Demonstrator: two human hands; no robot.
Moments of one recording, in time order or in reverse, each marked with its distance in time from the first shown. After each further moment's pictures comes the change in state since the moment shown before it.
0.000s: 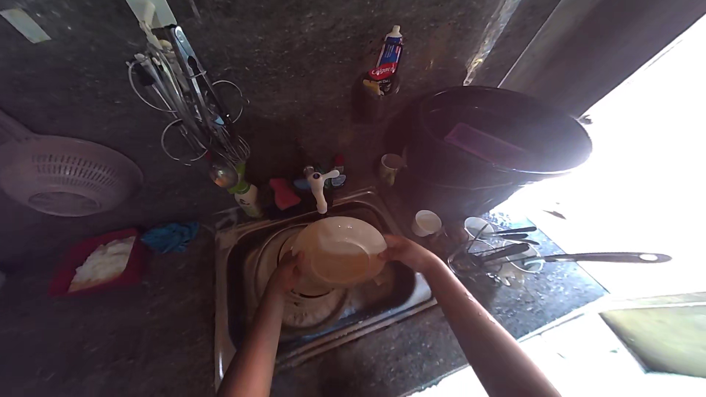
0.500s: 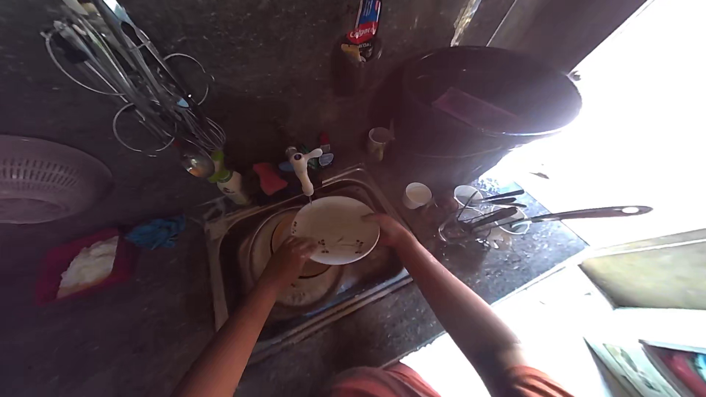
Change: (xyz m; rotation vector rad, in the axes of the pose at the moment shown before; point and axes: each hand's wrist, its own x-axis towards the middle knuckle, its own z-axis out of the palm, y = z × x) left_hand -0.019 0.033 0.022 1.660 -0.500 0.516; right_hand 0.038 0.032 0.026 0.623 0.391 0.334
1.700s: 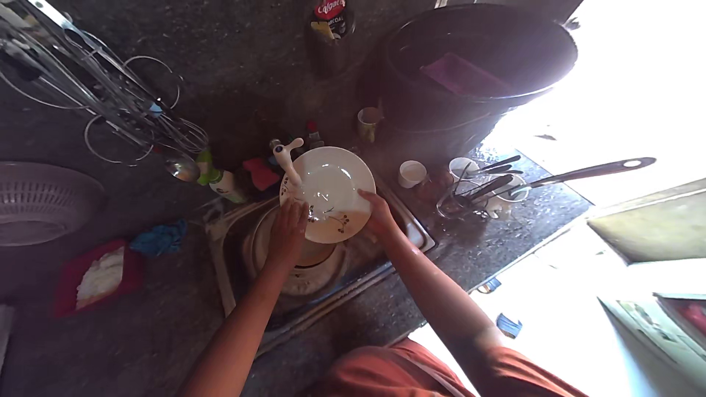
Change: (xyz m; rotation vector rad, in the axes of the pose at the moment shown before) left_hand 0.028 0.017 -0.007 0.336 0.234 -0.200; right_hand 0.005 0.024 0.021 0.478 0.038 -0.392
